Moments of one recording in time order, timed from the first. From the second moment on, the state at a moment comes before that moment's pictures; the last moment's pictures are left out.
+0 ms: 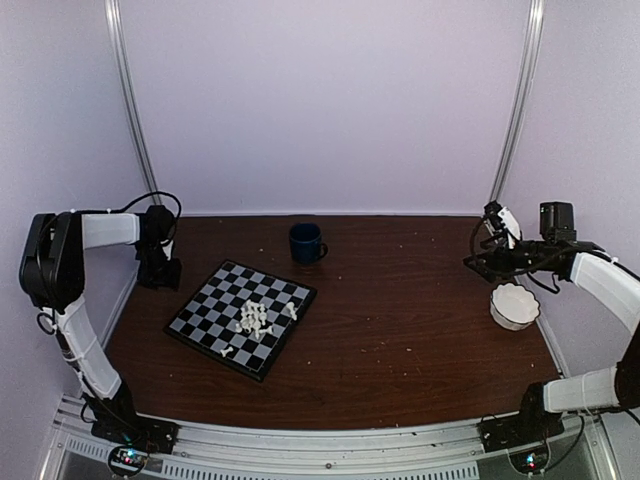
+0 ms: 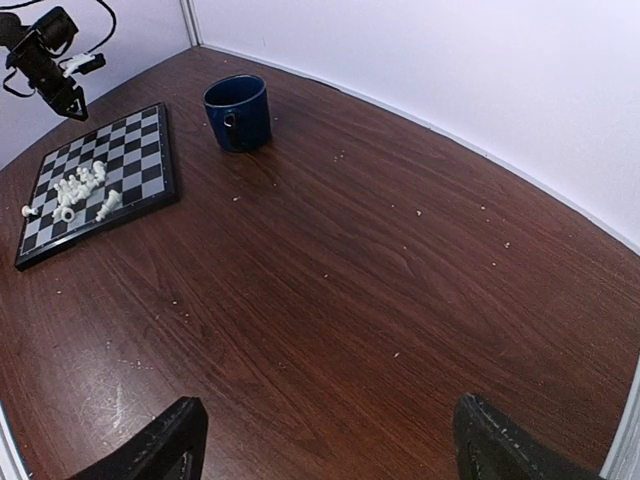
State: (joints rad) left arm -0.06 1.80 1.21 -0.72 -0.19 -0.13; right arm -0.10 1.15 0.83 -0.35 -0.72 -0.44
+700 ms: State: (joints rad) left arm -0.05 1.92 1.27 -0.74 -0.04 -0.08; right arm -0.04 1.20 0.83 -0.39 -0.79 -0.49
